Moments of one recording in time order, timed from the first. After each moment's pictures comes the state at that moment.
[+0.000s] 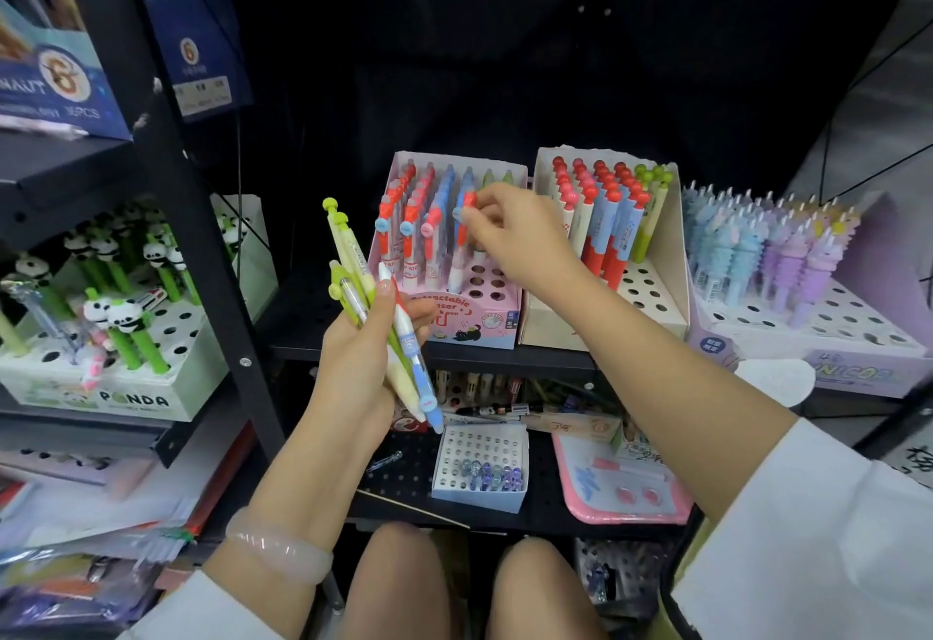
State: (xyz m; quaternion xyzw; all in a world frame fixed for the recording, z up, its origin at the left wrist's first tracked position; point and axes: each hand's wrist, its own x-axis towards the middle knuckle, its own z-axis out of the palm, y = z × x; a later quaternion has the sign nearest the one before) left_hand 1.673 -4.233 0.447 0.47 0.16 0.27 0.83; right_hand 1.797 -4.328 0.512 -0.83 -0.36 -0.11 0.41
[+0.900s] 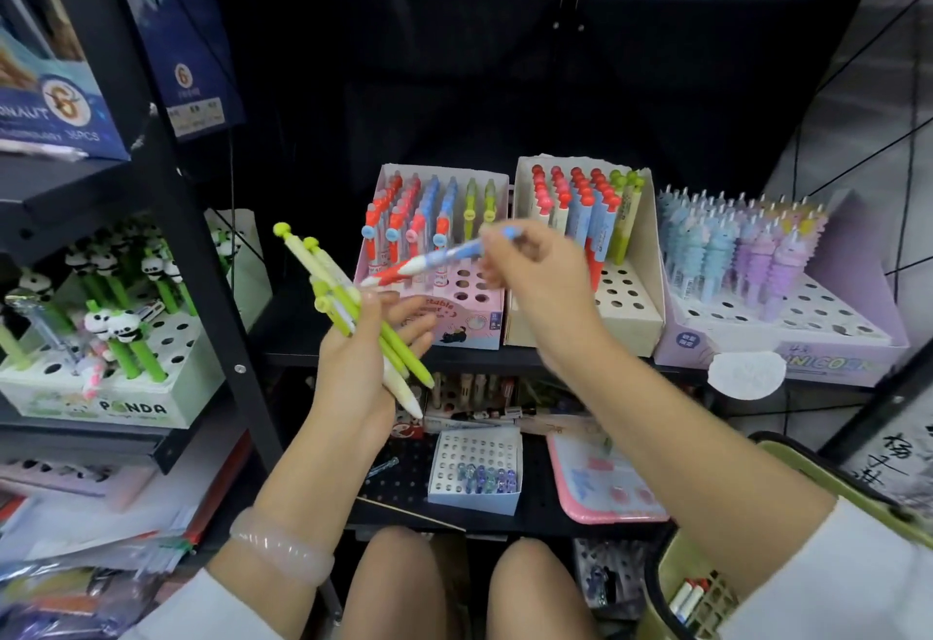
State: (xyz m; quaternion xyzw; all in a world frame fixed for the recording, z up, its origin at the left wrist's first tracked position) left_hand 1.669 -4.245 0.451 0.45 0.15 0.28 0.83; right_hand 1.744 -4.370 0.505 -0.67 -0.28 -0.02 0.68
